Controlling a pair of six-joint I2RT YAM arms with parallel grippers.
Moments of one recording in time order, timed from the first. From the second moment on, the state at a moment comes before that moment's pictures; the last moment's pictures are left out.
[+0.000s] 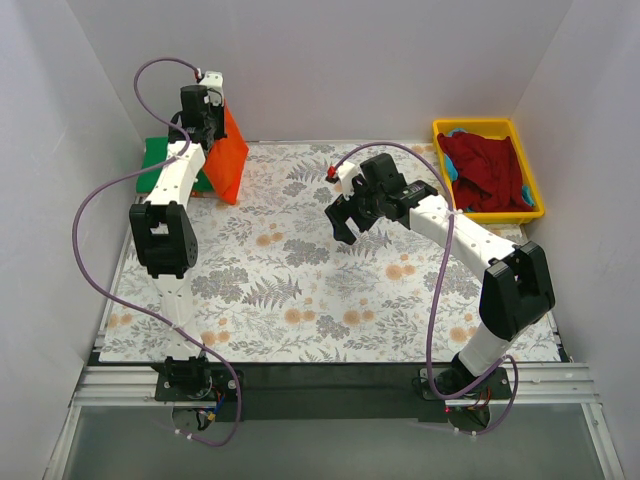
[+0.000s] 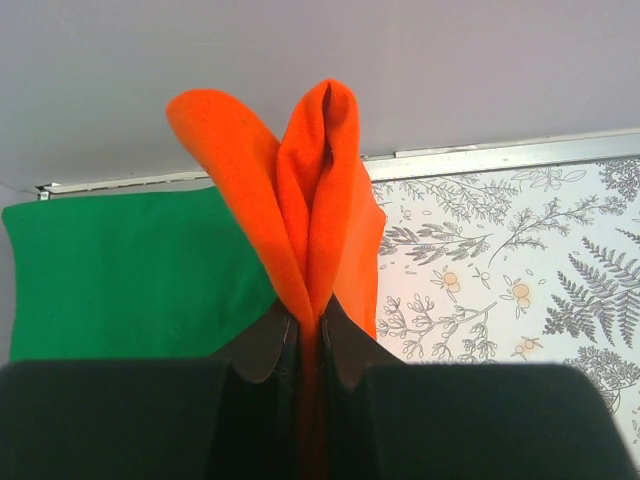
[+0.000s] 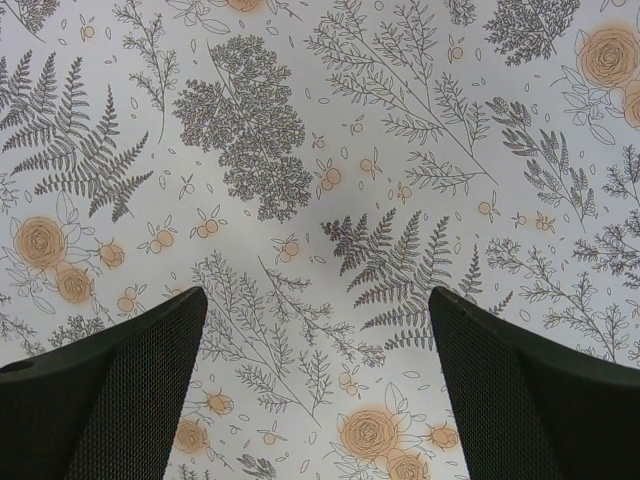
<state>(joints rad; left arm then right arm) -0.04 2.20 2.07 -0.30 -0.03 0.10 0.60 1.66 1.38 -0.54 -0.32 -0.24</state>
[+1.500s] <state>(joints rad) 0.11 2.21 2.09 -0.25 -0.01 0.19 0.60 1.71 1.38 -0.55 -0.36 -0.23</state>
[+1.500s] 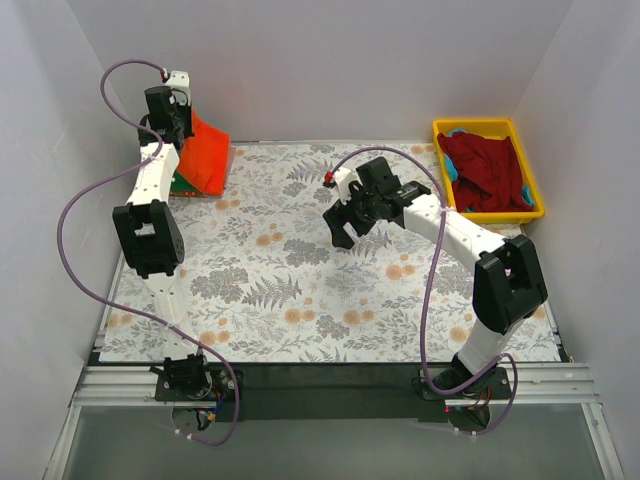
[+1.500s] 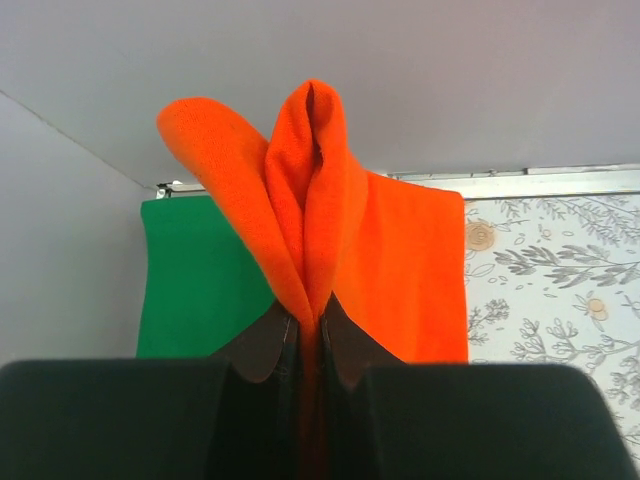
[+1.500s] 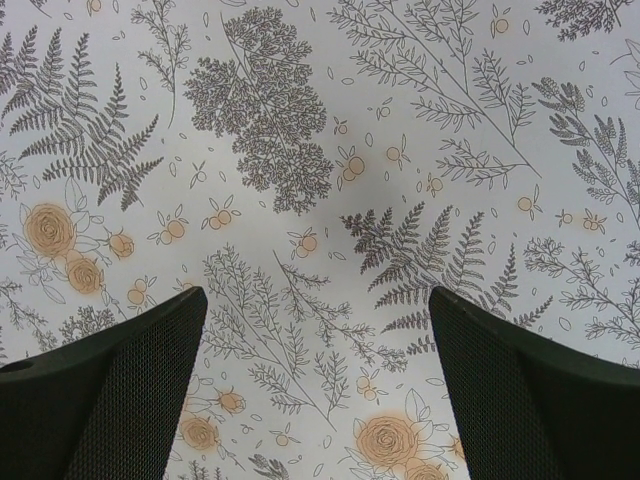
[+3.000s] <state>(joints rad) 0.08 1.54 1.58 -0.55 0.34 -0.07 -0.05 1.31 1.21 -0.71 -0.49 -0.22</state>
